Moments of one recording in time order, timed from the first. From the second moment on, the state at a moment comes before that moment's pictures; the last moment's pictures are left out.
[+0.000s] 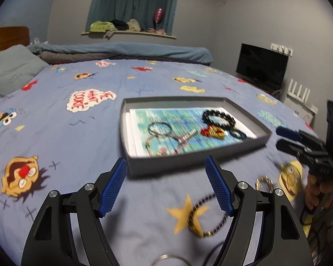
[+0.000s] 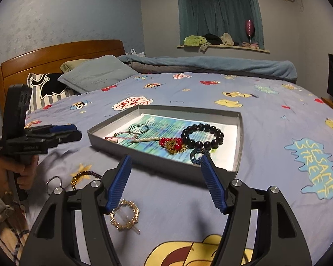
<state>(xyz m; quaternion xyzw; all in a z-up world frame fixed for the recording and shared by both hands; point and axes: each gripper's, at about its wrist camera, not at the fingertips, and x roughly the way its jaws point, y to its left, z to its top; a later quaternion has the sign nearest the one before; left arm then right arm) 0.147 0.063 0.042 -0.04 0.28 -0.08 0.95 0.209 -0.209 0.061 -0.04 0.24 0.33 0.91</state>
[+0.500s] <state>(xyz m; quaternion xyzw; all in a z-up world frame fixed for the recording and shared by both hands) 0.131 0.037 0.021 -0.01 0.32 -0.12 0.94 0.189 -0.205 0.045 -0.06 0.25 0.34 0.90</state>
